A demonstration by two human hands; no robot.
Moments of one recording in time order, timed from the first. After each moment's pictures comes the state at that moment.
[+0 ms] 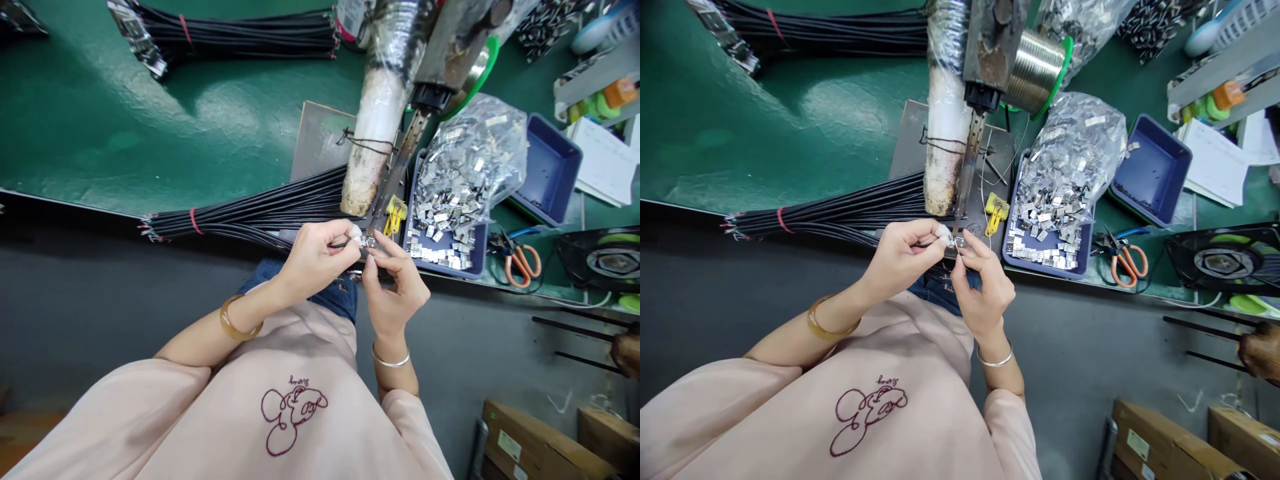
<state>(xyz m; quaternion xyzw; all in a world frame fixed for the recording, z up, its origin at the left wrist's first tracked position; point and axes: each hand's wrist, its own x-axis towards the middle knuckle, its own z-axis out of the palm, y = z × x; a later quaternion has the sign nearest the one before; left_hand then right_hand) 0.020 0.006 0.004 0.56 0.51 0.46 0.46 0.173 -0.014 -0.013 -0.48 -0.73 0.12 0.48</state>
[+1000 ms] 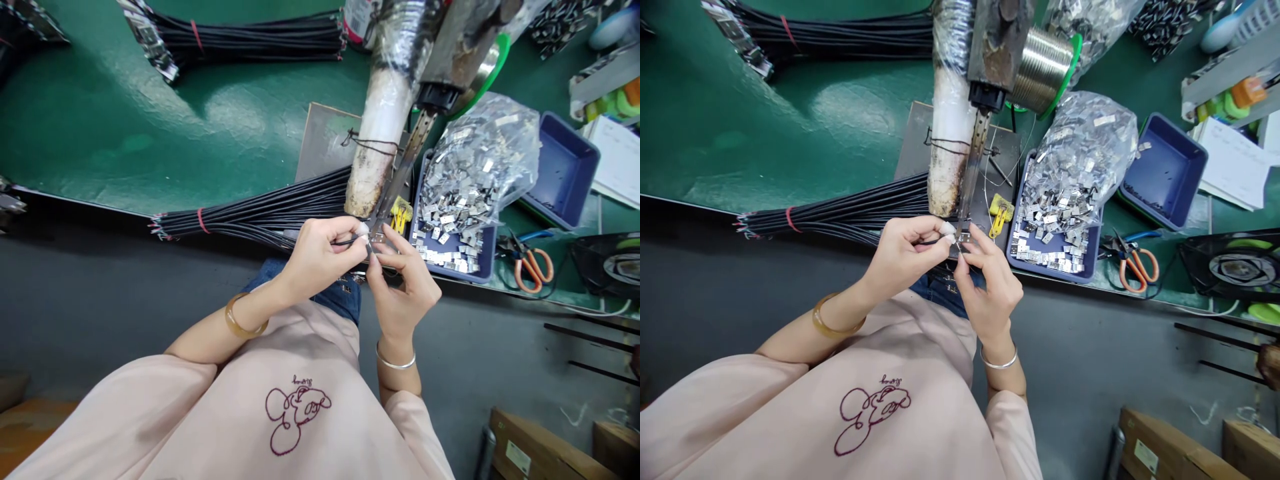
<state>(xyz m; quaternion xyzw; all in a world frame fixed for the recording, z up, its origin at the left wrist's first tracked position) 0.020 0.008 0.009 0.56 0.52 0.47 0.44 0.175 -0.009 -0.002 -0.47 -0.75 0.12 0.46</state>
